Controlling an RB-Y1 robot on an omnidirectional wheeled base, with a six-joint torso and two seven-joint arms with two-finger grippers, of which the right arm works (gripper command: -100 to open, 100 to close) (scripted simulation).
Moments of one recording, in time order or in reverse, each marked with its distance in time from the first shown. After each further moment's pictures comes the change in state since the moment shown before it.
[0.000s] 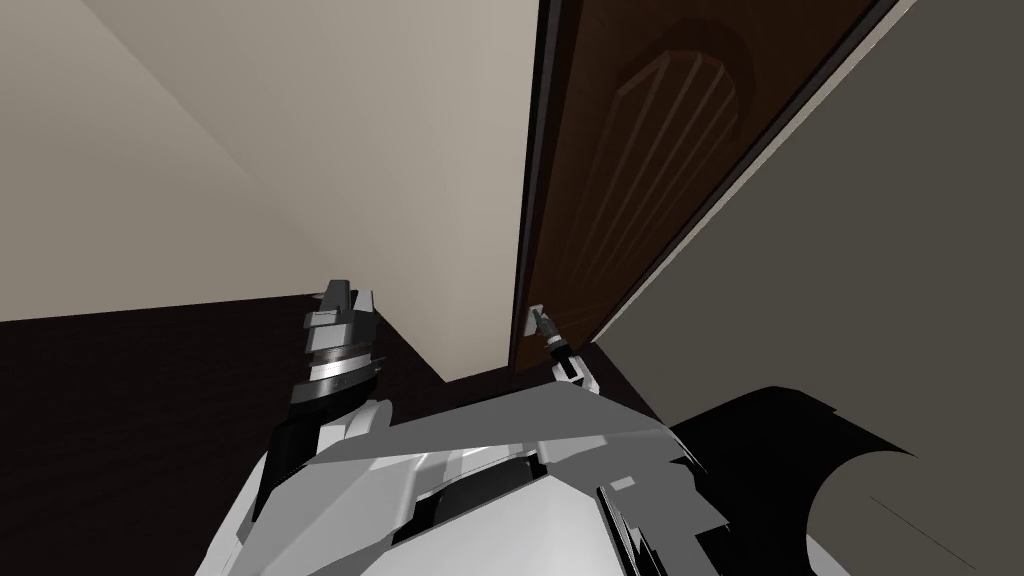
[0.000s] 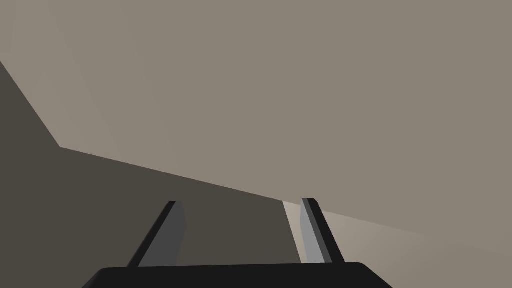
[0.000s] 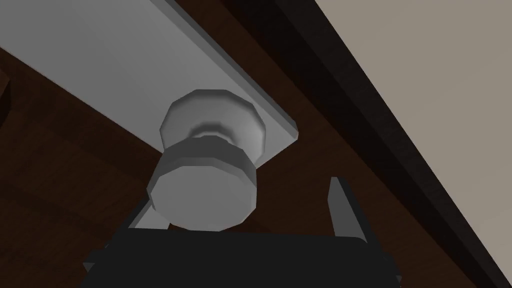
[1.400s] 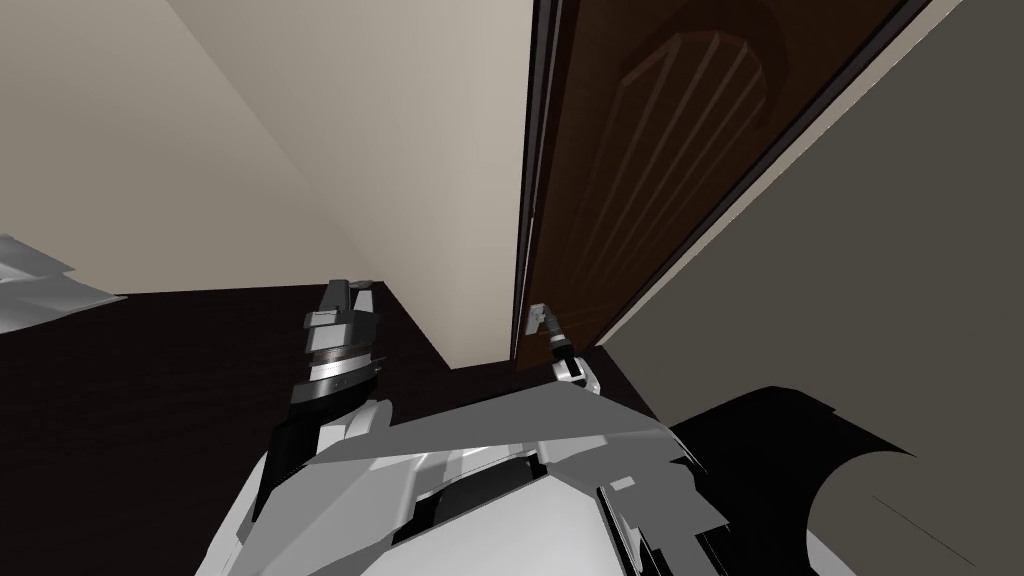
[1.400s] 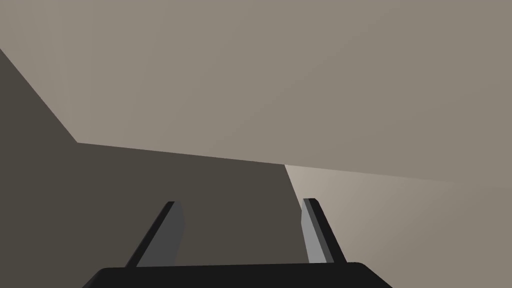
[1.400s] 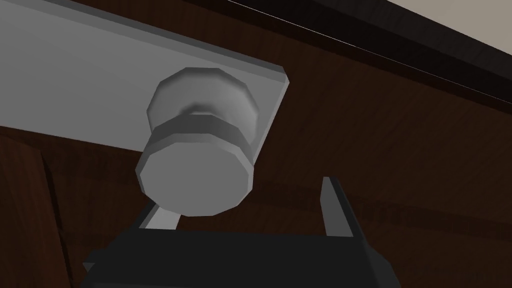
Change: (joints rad) arm 0.003 -0.031 0.033 0.000 -0.321 0.021 -0.204
